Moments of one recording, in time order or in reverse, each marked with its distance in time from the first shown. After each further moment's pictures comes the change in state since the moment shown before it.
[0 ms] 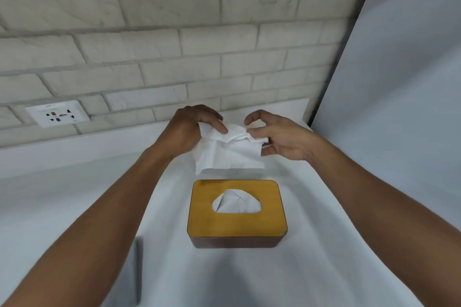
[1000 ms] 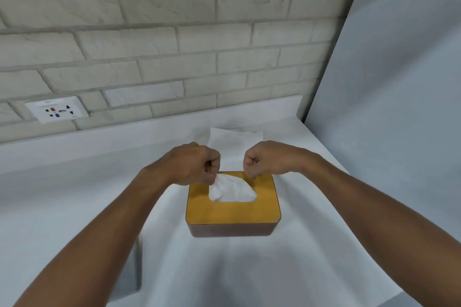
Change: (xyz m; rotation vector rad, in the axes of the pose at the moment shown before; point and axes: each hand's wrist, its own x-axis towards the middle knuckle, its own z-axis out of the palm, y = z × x) left_hand -0.055 -0.001 0.024 0.659 -0.470 -0.090; right_hand -0.042 0.020 0.033 -0.889 -0.160 0.020
